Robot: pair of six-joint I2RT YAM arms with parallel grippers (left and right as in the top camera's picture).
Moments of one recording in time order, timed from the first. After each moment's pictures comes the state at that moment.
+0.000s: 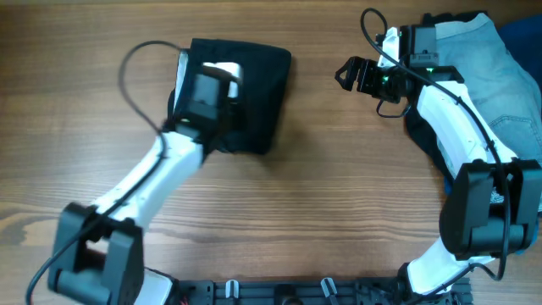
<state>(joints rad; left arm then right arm) -0.40 1.63 1.03 -0.25 0.03 -0.28 0.04 1.83 1.34 -0.52 -0.37 0.27</state>
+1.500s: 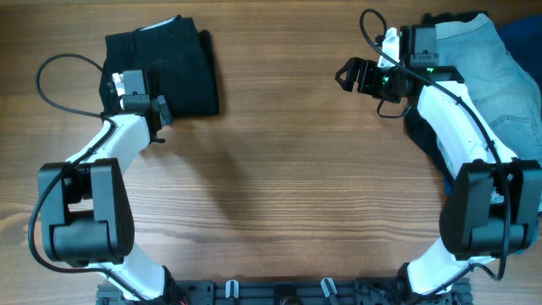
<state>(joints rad) 0.05 1.83 1.04 -0.26 -0.46 -0.22 0.04 1.83 1.34 -0.52 -0.37 0.26</state>
